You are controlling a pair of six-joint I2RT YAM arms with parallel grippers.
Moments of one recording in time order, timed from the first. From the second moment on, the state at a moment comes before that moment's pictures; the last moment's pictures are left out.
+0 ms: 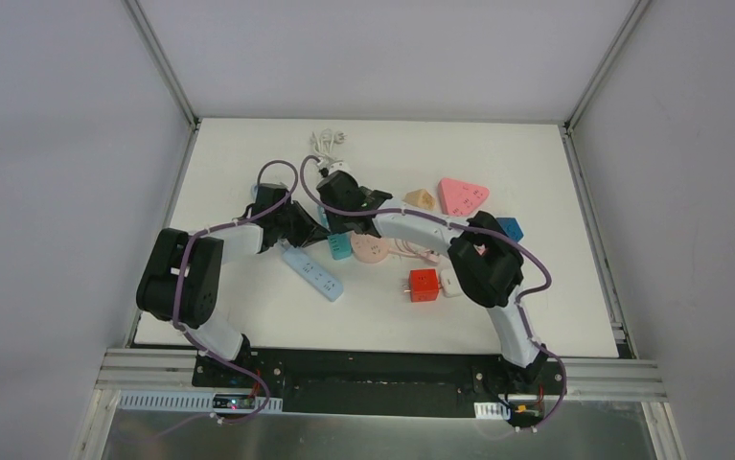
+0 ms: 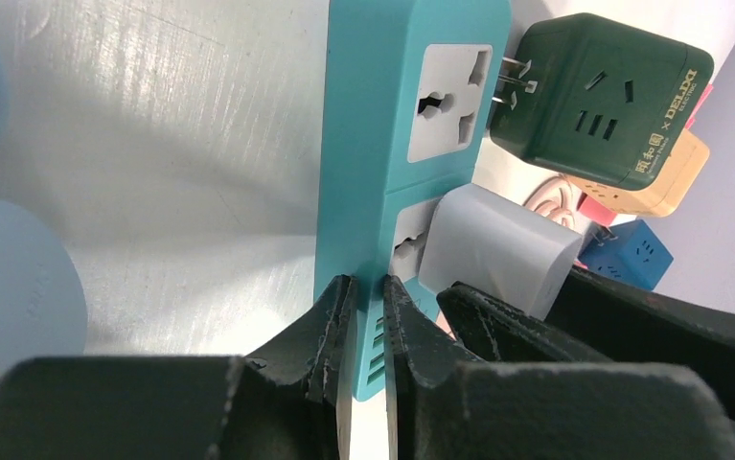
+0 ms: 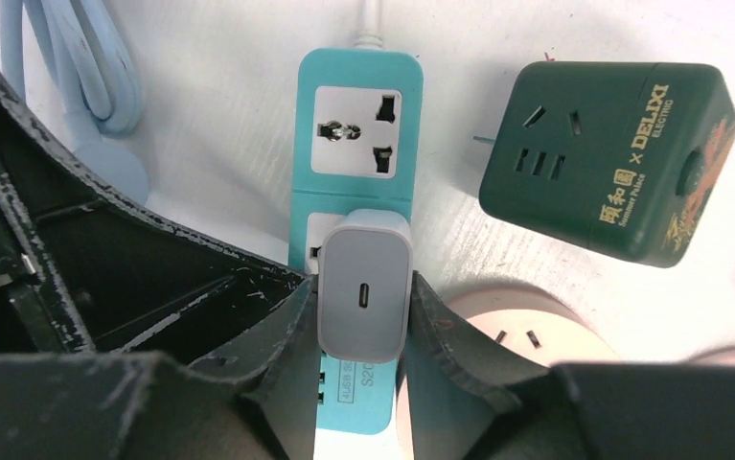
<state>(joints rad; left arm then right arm) -0.22 1.62 0.72 0.03 0.30 -0.92 0.93 2.12 1.67 -0.39 0.24 0.43</state>
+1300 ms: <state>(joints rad) -0.26 1.47 0.93 -0.44 0.21 -0.80 0.82 1.55 1.14 -0.29 -0.02 0.56</state>
